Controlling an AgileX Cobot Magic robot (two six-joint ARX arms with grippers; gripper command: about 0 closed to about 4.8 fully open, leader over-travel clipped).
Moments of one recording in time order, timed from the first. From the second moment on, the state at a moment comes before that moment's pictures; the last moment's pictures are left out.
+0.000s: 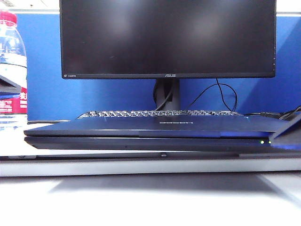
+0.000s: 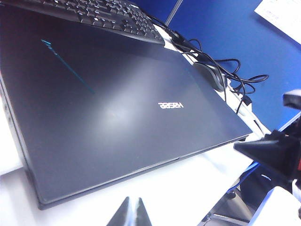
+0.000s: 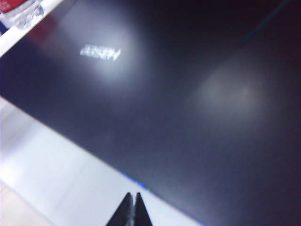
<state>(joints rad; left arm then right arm) -0.67 0.01 0.01 -0.14 0.17 -0.46 0.79 0.21 0.01 -0.15 0.08 0.42</state>
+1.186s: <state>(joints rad) -0.67 0.22 0.02 -0.15 0.31 -0.40 0.80 0.21 0.01 -0.15 0.15 0.40</state>
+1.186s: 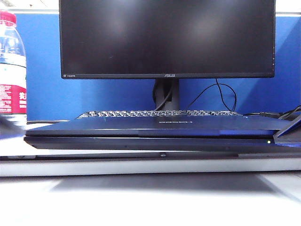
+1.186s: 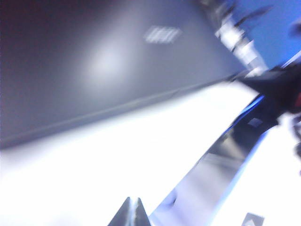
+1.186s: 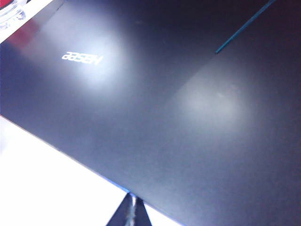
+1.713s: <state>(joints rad) -0.67 0.46 0.08 0.03 0.32 -0.39 0.80 0.21 0.01 -0.15 0.16 0.40</state>
